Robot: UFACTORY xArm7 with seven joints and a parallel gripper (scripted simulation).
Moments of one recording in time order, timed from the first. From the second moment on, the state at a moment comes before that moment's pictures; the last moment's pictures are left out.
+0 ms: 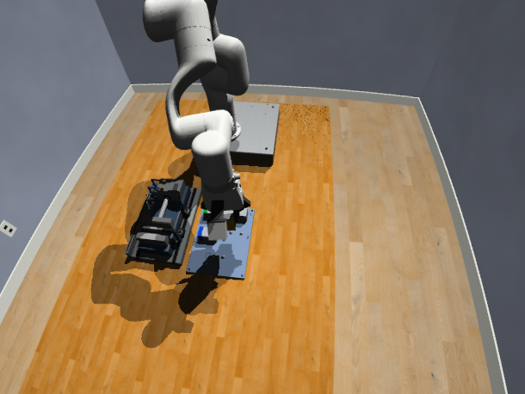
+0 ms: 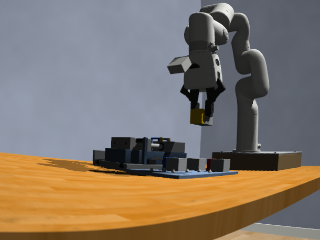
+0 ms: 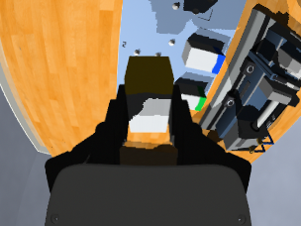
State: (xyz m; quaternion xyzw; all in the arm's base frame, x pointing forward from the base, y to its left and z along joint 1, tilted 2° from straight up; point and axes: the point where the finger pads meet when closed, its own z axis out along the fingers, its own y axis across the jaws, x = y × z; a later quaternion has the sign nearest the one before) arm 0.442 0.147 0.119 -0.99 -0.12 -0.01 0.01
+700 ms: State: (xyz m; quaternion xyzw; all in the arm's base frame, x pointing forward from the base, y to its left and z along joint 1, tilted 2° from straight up) arm 0.442 0.147 0.119 -1.00 0.03 -0.01 0.01
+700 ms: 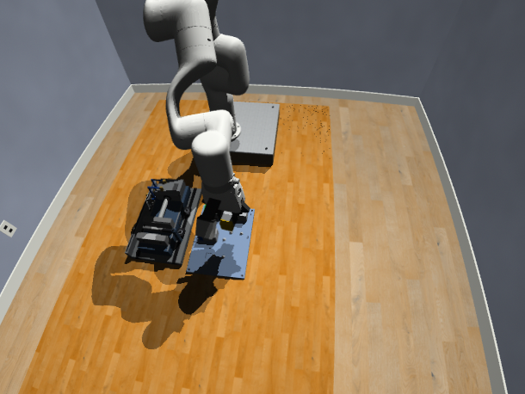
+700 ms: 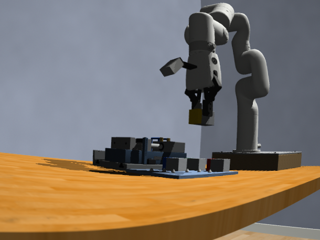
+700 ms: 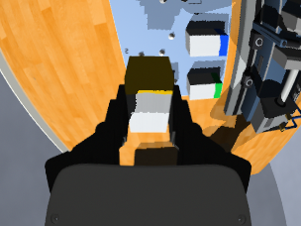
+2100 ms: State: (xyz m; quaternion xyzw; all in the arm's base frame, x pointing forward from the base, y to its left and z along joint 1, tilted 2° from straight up) arm 0.442 0.147 0.119 -0.97 0.24 -0.01 0.01
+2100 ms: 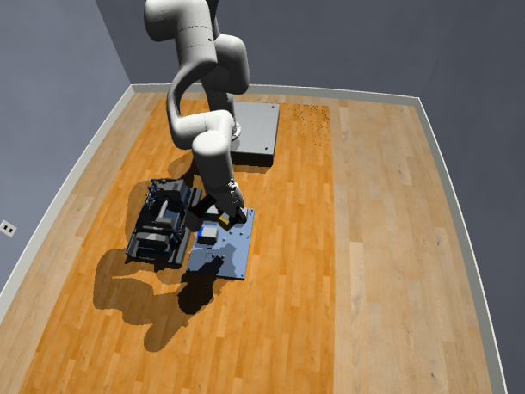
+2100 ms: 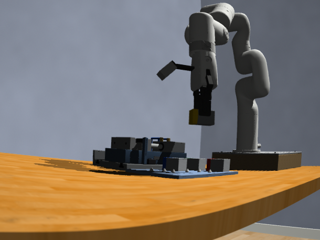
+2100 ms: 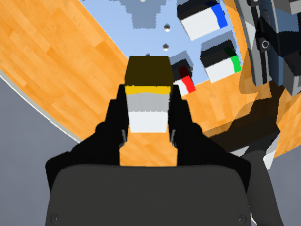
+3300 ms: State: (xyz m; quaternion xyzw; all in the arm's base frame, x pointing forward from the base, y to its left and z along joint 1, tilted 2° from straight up) arm 0.442 0.147 0.119 -0.88 0.47 -0.01 0.02
